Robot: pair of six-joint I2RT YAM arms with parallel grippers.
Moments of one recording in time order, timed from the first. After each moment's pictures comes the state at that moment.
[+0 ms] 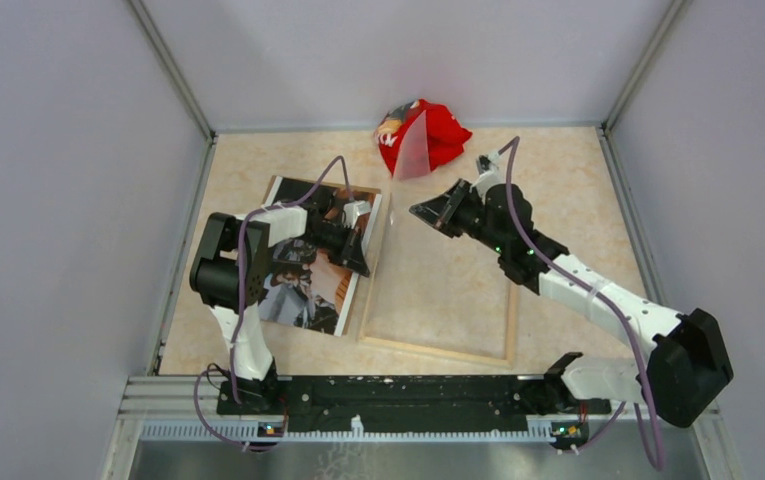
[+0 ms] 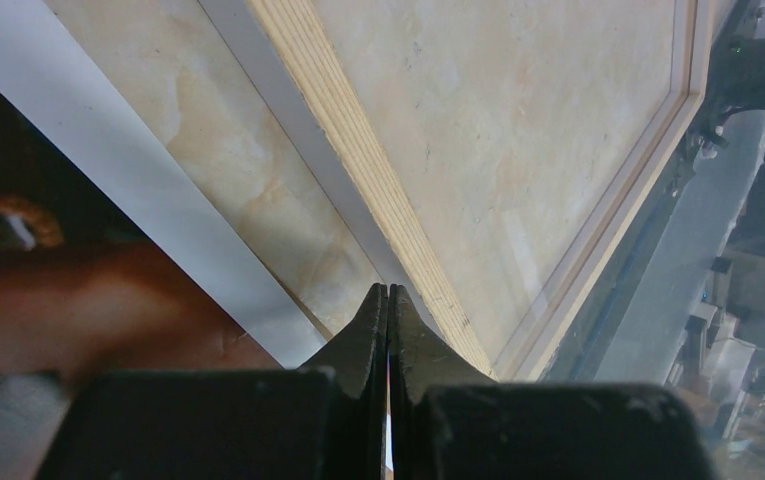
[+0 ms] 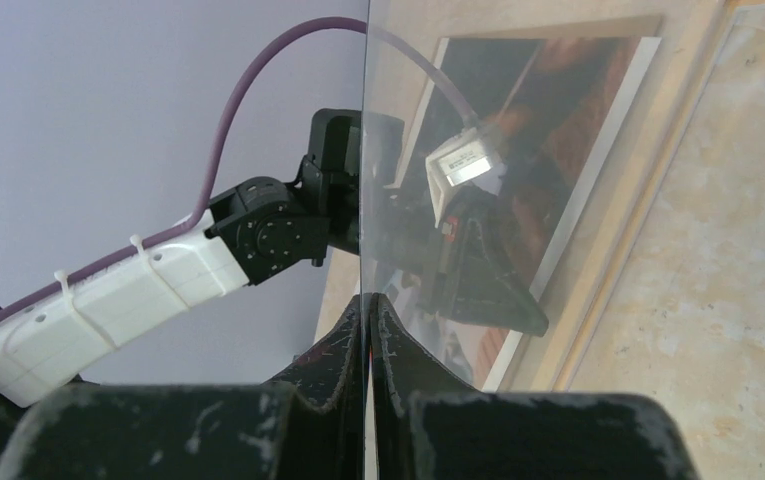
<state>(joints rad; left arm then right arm) -0.26 1.90 1.12 -0.53 0.87 0.16 0.66 1.21 0.87 0.16 -0.10 0.99</state>
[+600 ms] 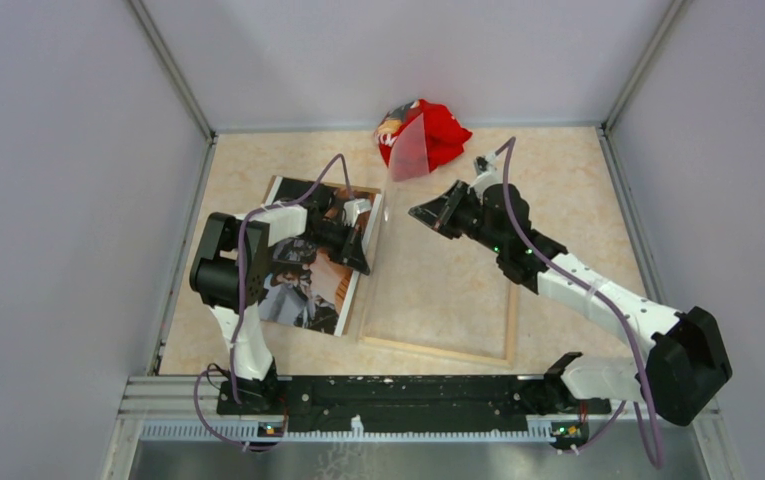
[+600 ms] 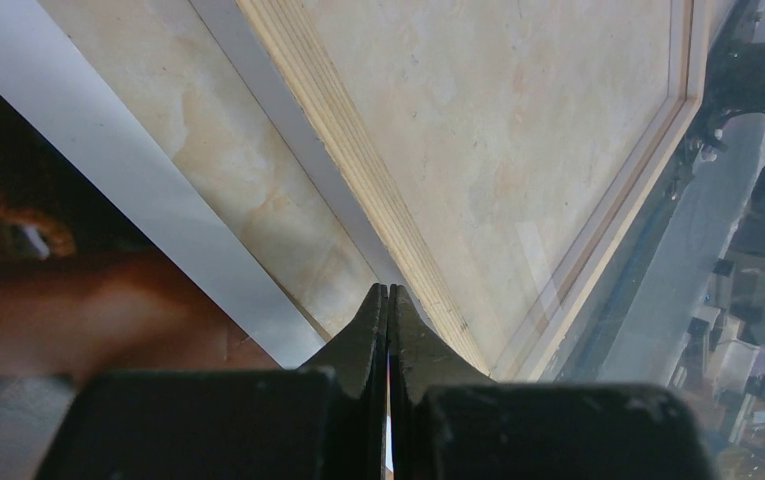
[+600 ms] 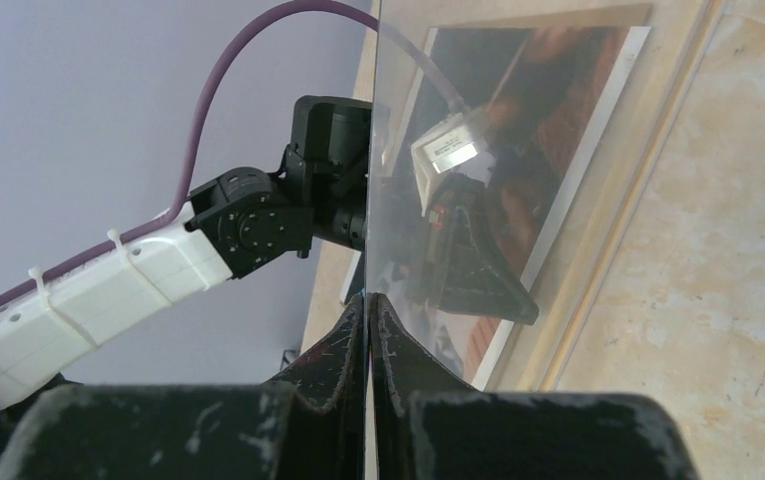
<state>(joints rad) -0.26 1.90 1.13 -0.53 0.87 0.16 0.67 1.22 0.87 0.14 -0.11 0.98</state>
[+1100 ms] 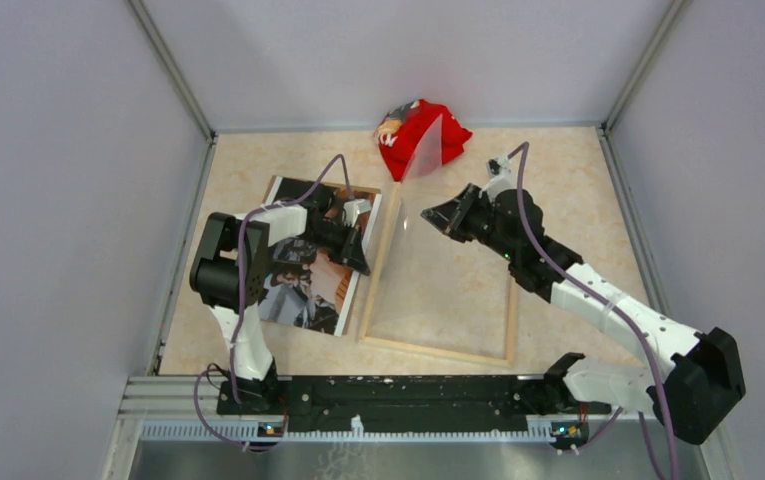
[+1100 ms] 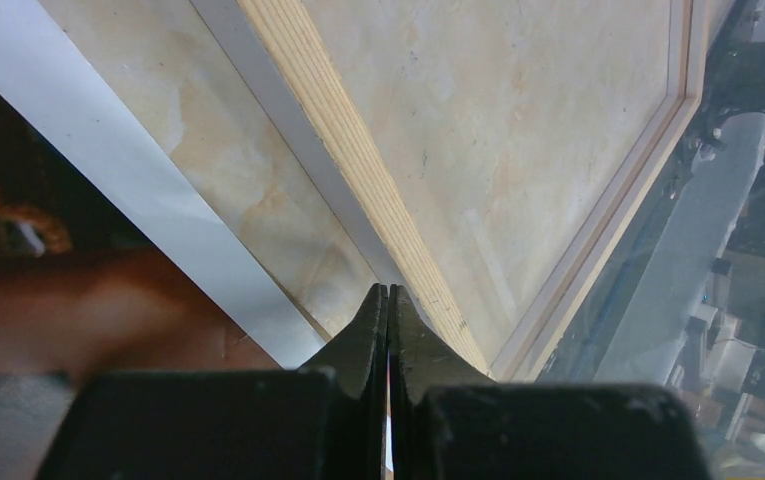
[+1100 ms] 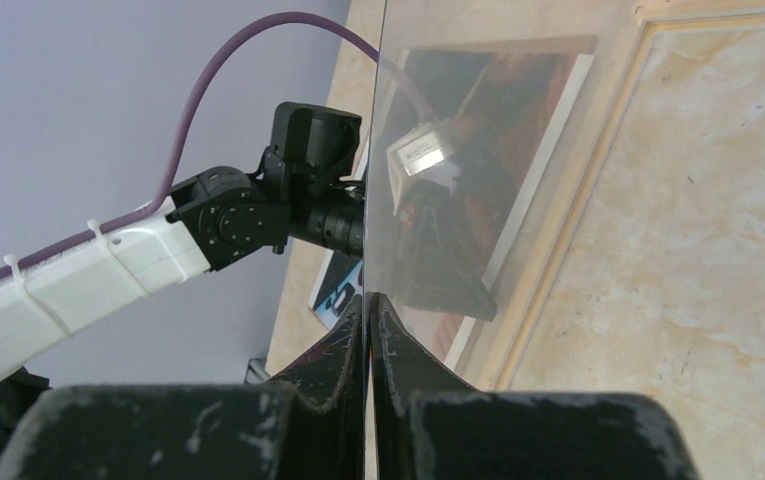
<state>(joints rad) -0.26 1.90 1.13 -0.53 0.87 0.16 0.66 1.13 0.85 0.06 -0.05 0.91</state>
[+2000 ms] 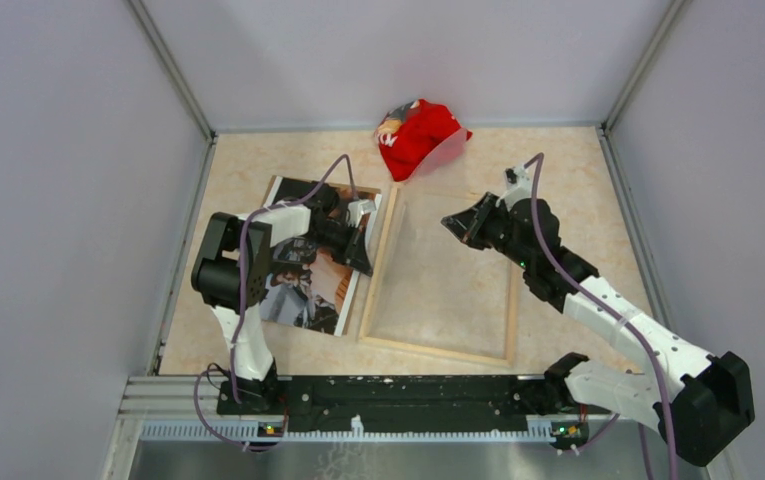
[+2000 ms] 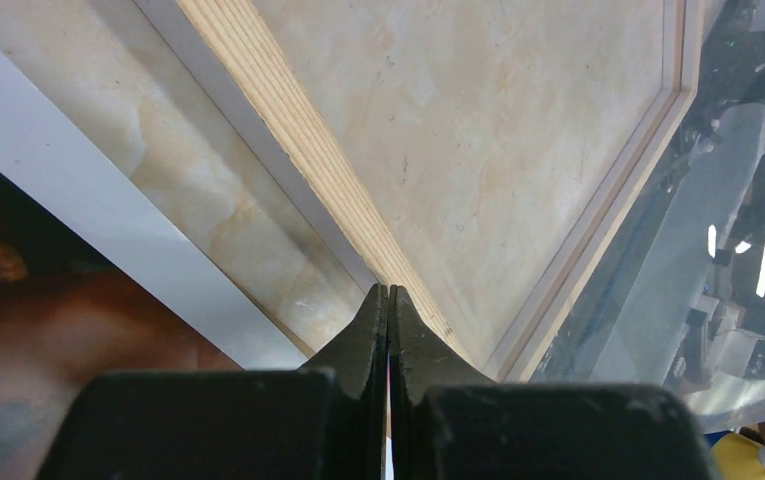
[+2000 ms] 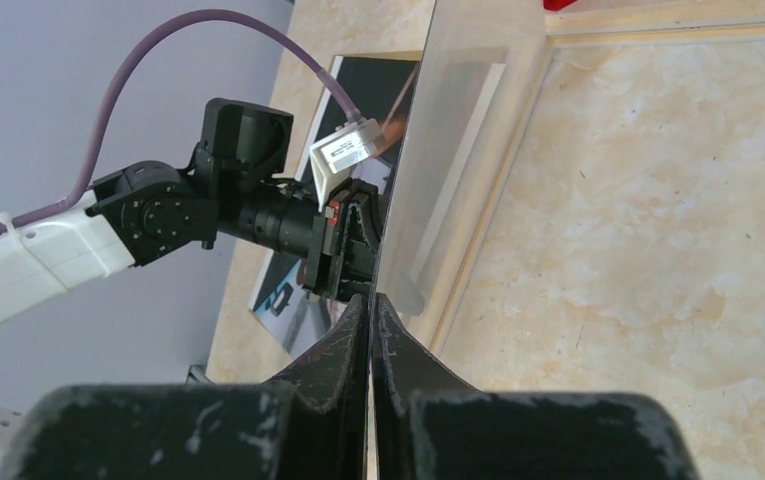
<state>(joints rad) -0.29 1.90 1.14 -0.55 0.87 0.16 0.58 1.01 0.76 0.01 -0.05 0.81</state>
